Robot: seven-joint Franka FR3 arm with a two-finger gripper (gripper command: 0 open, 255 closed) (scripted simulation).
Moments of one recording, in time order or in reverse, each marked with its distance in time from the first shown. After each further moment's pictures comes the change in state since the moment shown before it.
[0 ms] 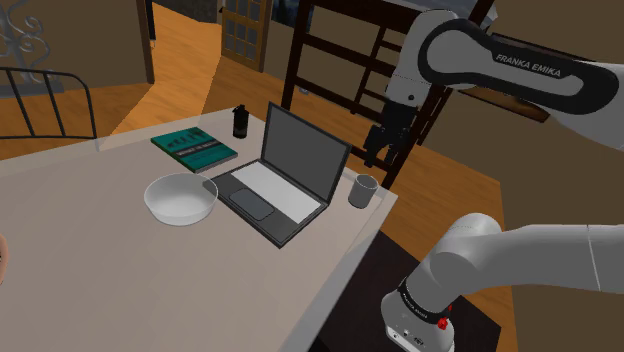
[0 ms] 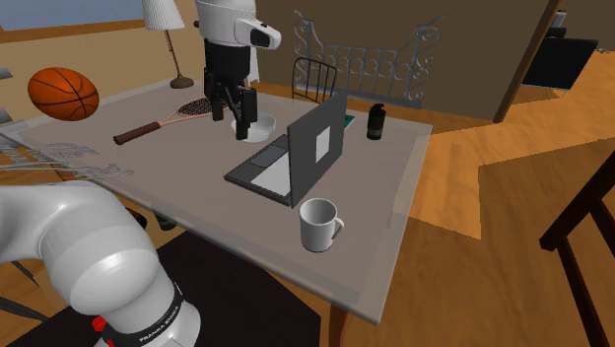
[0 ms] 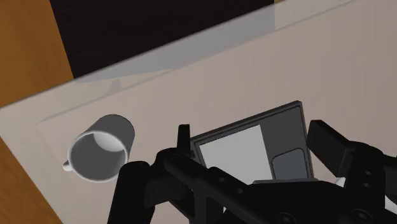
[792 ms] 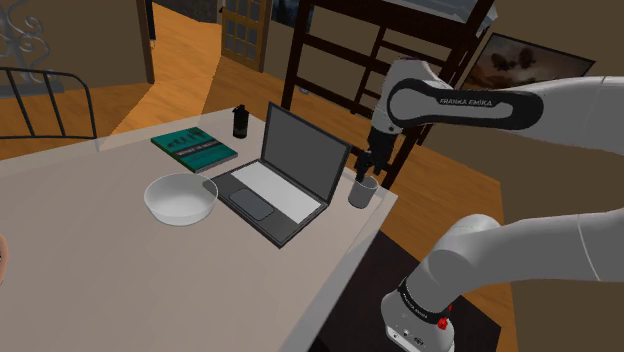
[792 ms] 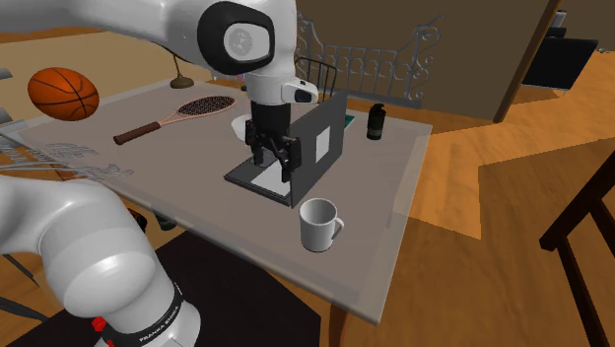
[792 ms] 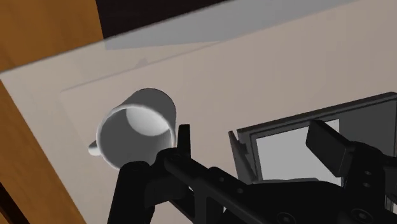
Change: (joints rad) arm -0.051 0.117 -0.072 -0.178 -0.156 0.329 -0.149
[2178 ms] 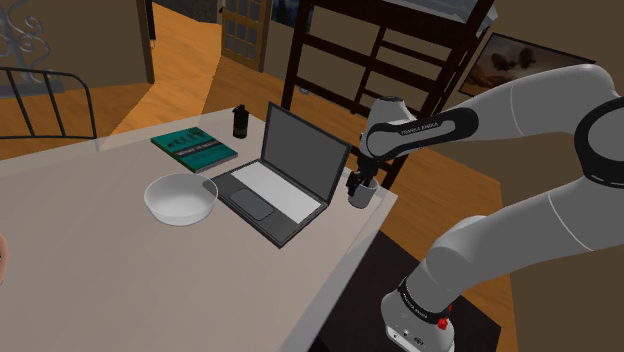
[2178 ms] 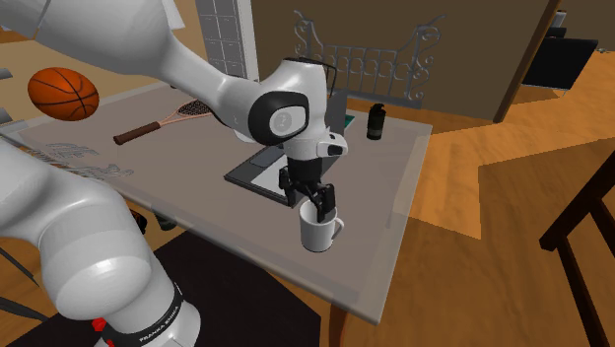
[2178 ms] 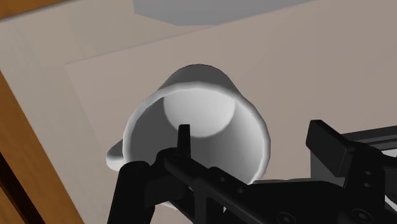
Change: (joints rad) arm -0.060 0.275 -0.083 -0.101 -0.133 0.424 -0.092
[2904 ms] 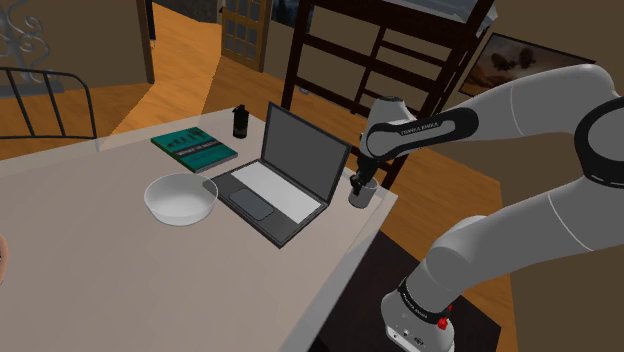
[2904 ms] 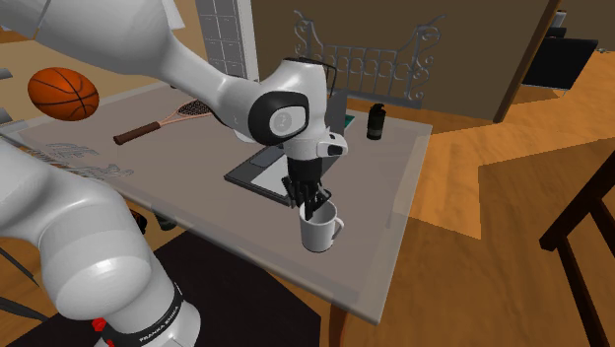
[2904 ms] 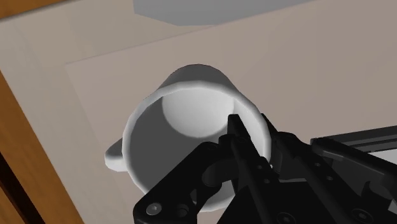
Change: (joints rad) arm 0.000 0.000 0.000 0.000 0.000 0.000 0.000
